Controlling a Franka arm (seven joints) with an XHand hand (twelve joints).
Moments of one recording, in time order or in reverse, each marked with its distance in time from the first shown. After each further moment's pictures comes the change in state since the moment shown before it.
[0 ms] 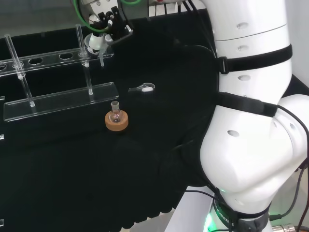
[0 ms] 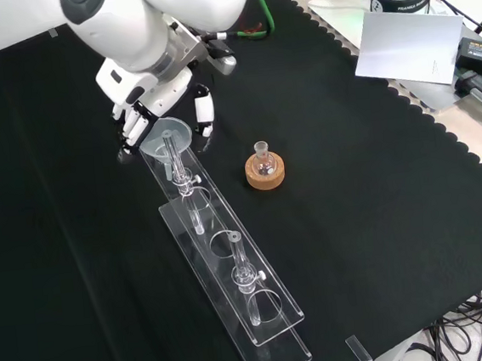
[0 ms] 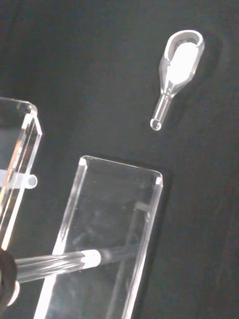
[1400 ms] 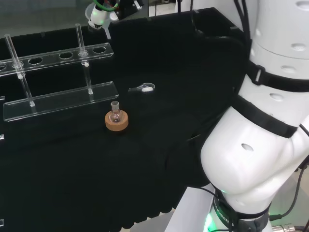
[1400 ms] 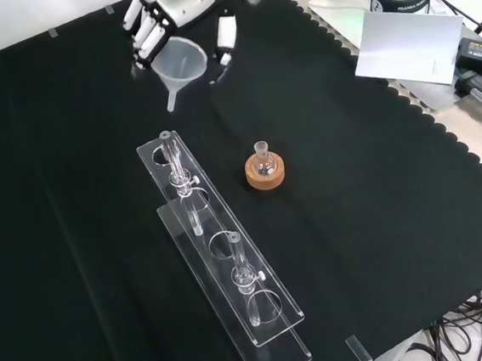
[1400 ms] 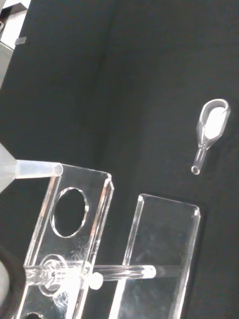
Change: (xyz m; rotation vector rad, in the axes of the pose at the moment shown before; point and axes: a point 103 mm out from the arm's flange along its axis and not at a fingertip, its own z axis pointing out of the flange) arm -0.026 -0.108 -0.070 -0.202 -0.018 0.086
